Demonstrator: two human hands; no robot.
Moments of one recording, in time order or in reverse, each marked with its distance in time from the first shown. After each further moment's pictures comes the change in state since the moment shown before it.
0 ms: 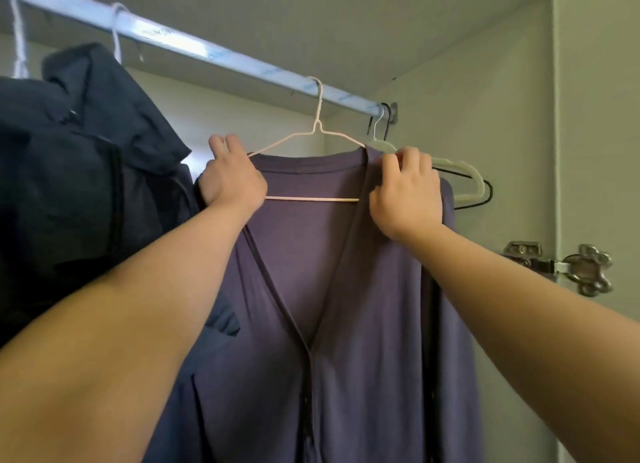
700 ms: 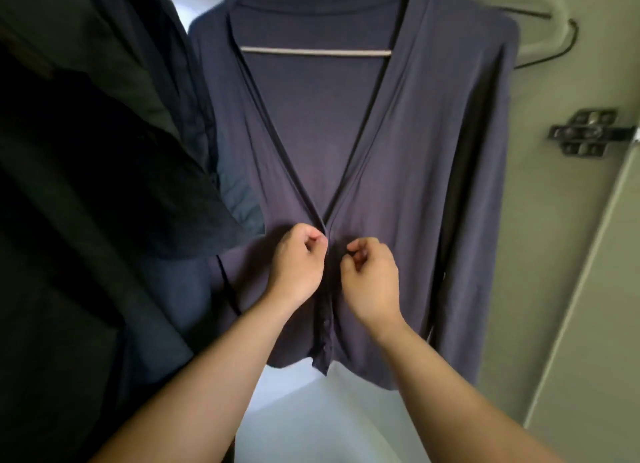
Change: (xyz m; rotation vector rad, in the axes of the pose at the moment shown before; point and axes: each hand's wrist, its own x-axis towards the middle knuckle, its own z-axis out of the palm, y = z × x) left_hand -0.303 -0.057 0.067 -0.725 -0.568 -0.242; right_hand -0.285 -0.073 0.044 0.768 -0.438 0.561
